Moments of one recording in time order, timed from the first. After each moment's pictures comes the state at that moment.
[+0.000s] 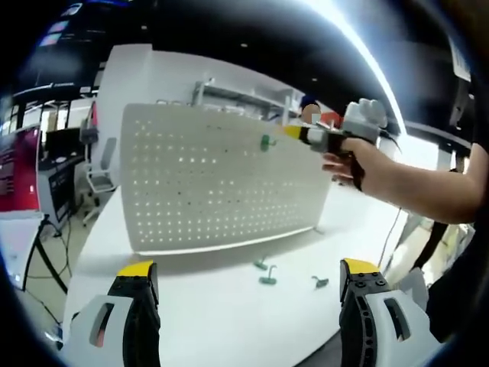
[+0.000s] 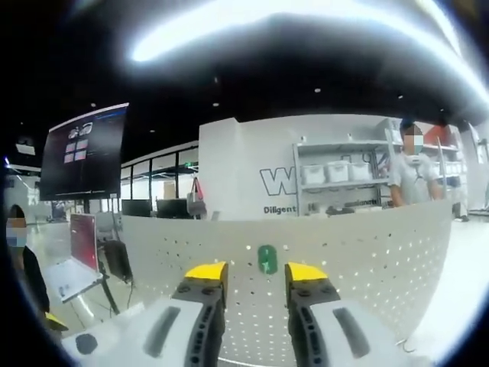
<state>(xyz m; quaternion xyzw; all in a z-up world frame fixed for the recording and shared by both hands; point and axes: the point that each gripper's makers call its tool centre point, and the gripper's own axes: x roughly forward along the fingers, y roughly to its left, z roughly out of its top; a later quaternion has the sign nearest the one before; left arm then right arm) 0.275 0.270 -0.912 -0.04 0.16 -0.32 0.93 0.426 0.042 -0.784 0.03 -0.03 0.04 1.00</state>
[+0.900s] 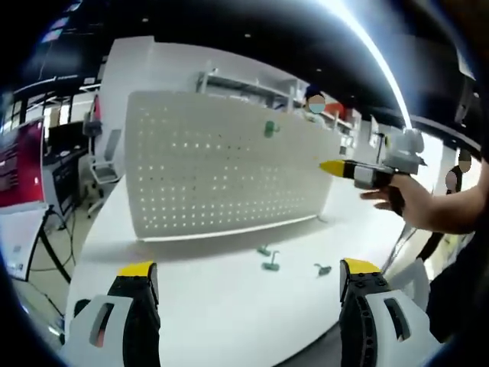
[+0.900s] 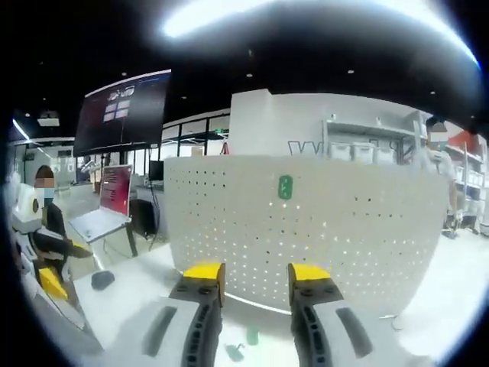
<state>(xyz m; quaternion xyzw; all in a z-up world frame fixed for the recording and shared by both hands) 0.264 0.276 -0.928 -0.03 0.19 -0.31 0.93 0.328 0.052 -0.873 -0.03 0.06 0.13 0.99</state>
